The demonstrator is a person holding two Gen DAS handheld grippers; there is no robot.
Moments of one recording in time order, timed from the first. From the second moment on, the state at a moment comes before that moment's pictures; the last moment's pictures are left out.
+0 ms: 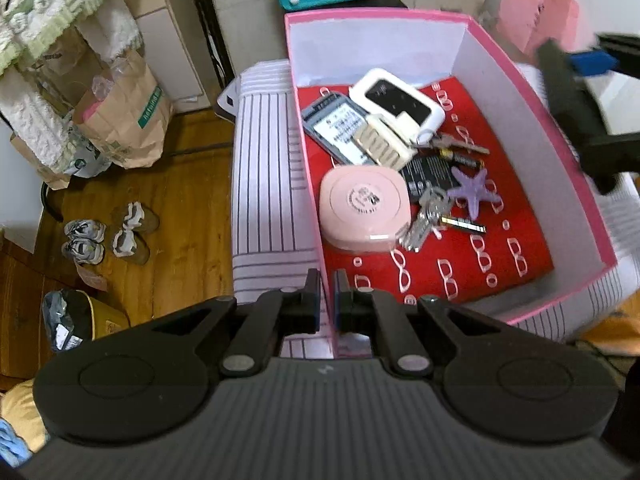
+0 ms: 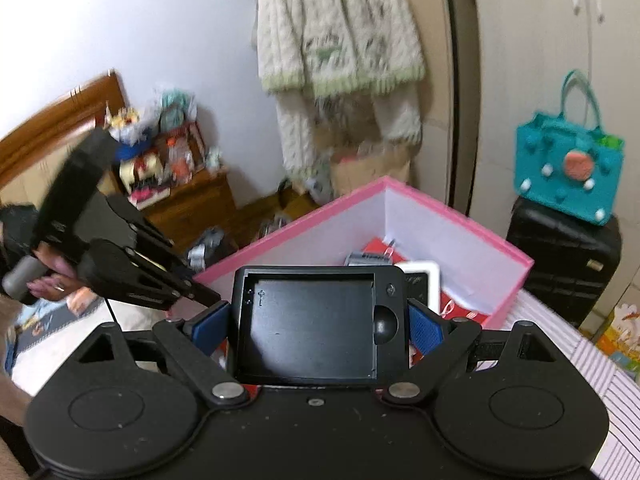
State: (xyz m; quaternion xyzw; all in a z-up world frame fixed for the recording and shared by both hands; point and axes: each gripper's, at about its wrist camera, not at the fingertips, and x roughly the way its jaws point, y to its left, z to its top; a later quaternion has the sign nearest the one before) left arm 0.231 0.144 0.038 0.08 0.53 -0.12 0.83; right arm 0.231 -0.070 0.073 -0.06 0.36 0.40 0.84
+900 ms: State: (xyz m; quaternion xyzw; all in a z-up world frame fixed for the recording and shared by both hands) left arm 0.230 0.147 0.035 0.09 0.53 -0.14 0.83; right arm 0.349 0.036 -0.004 -0.12 0.49 0.35 0.79
